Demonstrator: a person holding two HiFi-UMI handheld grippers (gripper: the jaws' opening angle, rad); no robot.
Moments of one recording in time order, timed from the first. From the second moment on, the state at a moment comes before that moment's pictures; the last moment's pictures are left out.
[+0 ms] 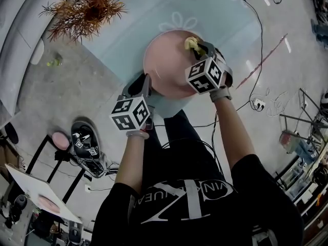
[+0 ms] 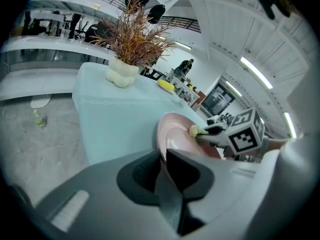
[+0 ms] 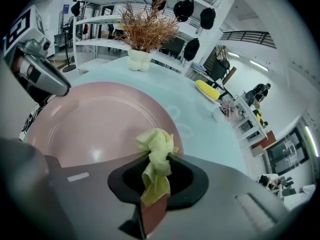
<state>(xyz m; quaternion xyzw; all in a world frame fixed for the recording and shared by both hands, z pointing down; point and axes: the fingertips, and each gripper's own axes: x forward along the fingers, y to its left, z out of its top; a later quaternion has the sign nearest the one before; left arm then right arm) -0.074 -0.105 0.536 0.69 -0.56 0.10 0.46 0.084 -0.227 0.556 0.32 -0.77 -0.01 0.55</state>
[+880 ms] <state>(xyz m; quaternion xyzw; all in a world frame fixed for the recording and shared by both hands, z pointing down) -0.072 -0.103 0.535 0.70 -0.53 0.11 0.47 0.124 -0.140 0.559 0.30 -0.75 0.08 0.58</state>
